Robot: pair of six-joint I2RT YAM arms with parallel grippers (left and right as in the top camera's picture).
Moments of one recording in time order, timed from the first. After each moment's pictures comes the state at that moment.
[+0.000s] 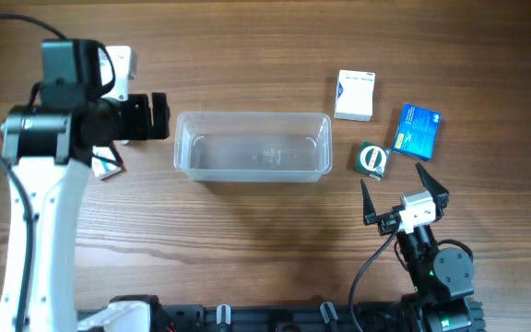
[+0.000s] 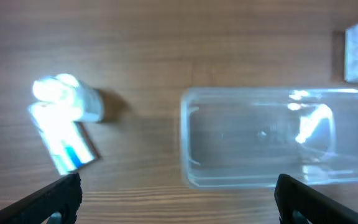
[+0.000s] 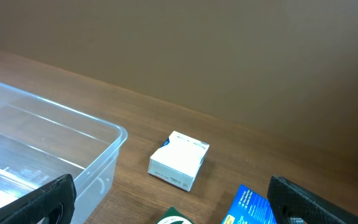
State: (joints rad) left arm -0.01 1.39 1.51 -1.15 0.11 -0.02; right arm 0.20 0.02 0.01 0.00 -0.03 -0.23
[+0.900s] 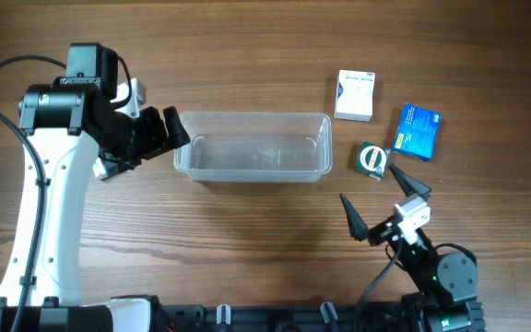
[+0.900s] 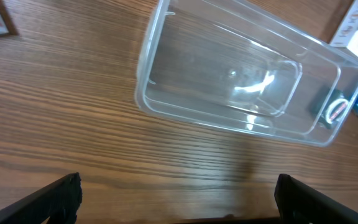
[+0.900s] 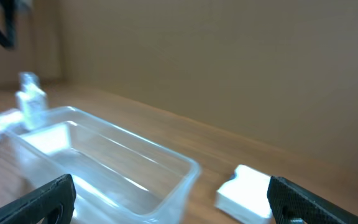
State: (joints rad) left arm -0.01 1.49 1.51 -1.39 0.28 -0.34; right arm 0.20 0.02 0.01 0.09 -0.32 -0.04
